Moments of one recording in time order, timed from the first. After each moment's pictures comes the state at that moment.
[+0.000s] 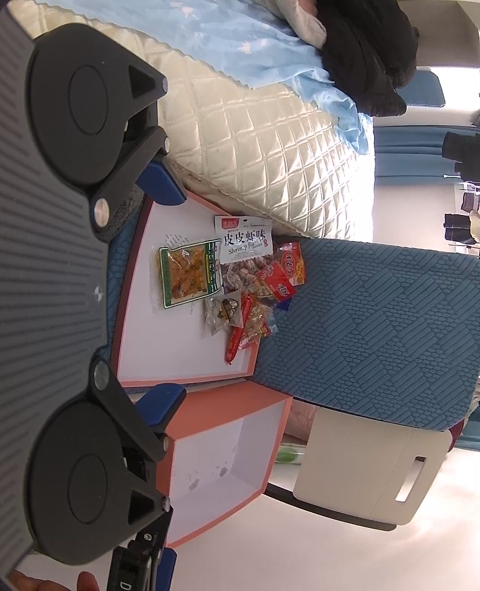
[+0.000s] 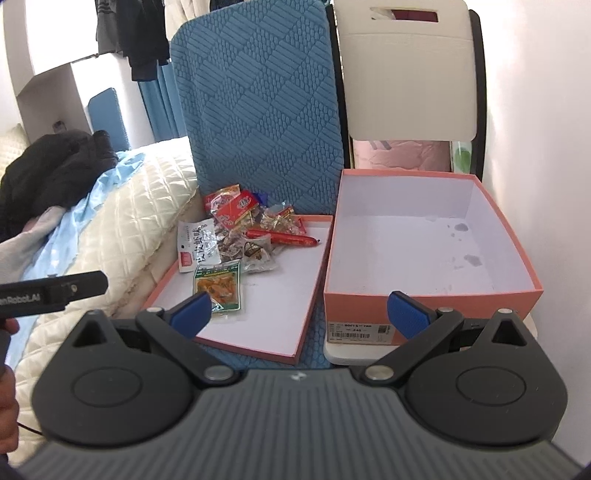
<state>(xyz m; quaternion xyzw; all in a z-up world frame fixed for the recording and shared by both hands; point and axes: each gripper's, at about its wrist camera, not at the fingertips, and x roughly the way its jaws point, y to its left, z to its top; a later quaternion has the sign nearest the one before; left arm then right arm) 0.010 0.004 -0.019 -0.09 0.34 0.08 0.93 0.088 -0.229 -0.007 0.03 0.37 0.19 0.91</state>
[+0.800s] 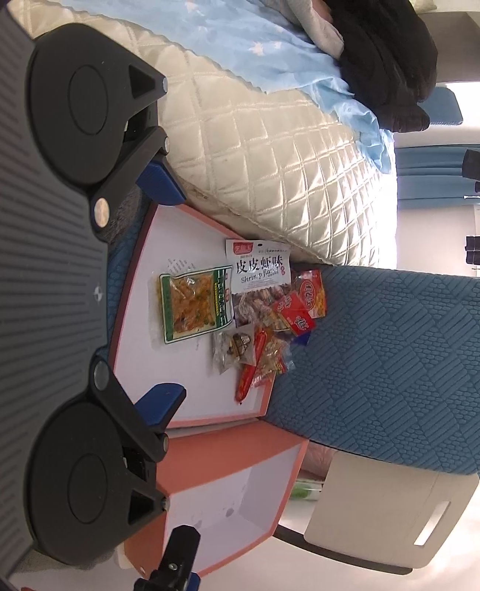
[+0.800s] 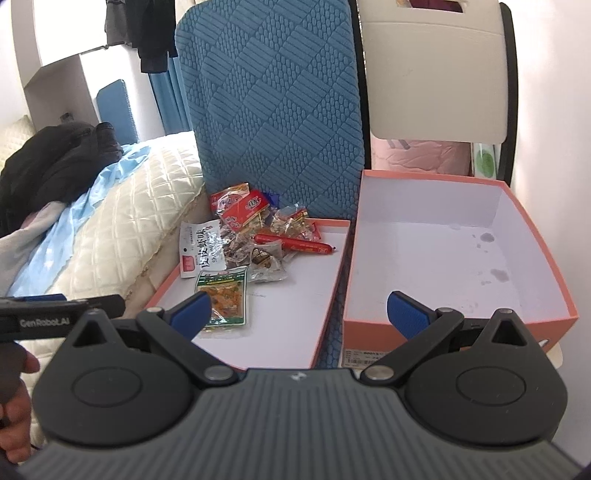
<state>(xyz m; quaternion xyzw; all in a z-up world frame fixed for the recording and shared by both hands) 0.060 0.028 -0.058 -0.08 0.37 0.12 0.92 0.132 -0.201 -0.027 0.02 0.38 0.22 0.90</state>
